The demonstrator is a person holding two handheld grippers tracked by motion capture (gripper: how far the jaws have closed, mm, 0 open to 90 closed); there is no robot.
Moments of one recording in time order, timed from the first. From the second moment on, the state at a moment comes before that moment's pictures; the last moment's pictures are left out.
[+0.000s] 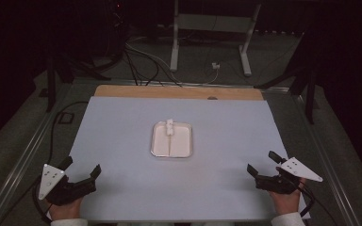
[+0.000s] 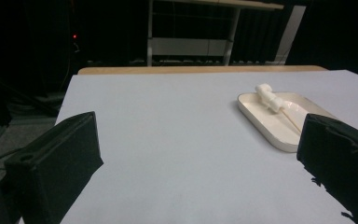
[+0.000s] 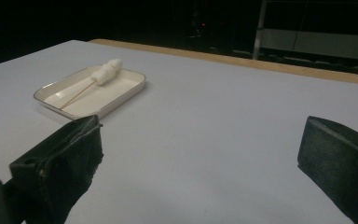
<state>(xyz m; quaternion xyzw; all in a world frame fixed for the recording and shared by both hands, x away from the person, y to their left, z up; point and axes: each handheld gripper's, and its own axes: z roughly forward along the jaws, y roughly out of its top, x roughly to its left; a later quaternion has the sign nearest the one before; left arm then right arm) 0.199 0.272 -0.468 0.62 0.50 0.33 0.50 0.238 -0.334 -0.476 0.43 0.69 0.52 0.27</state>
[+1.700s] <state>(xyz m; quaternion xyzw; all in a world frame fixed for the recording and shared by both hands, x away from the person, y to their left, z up) 0.322 0.137 -0.452 0.70 0.49 0.25 0.45 0.239 -0.336 -0.479 0.45 0.68 0.51 0.28</state>
